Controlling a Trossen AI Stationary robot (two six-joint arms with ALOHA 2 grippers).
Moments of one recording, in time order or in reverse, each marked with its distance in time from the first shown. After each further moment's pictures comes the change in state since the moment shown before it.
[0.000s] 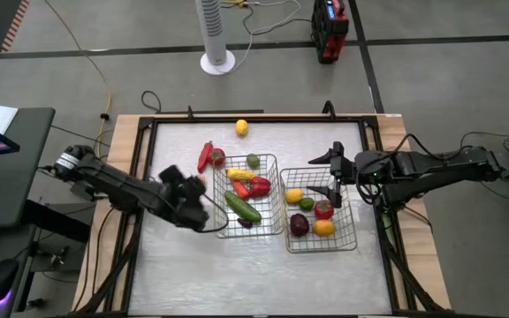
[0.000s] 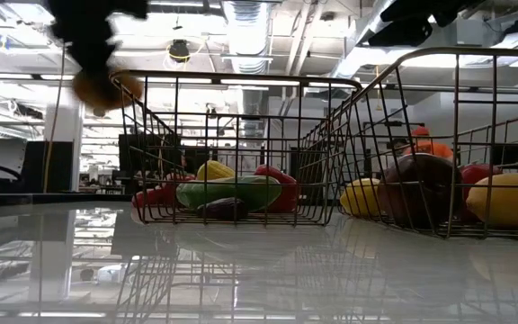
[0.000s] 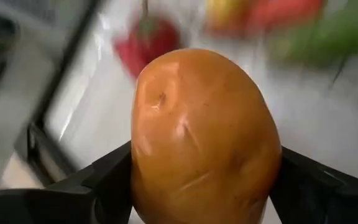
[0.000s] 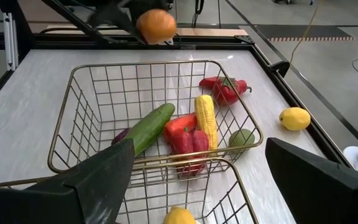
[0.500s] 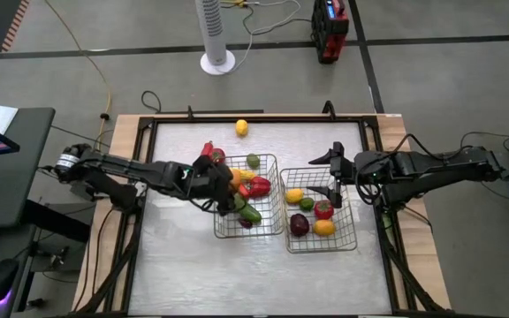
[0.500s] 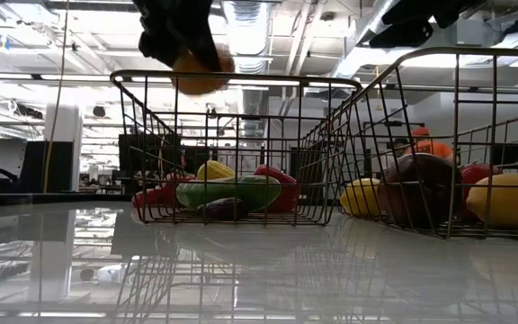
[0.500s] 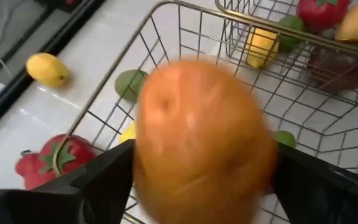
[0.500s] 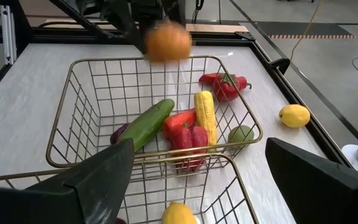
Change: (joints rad) left arm 0.209 0.000 0.057 0.581 0.143 0.399; right arm 0.000 0.000 0.000 -0.017 0.000 -0.008
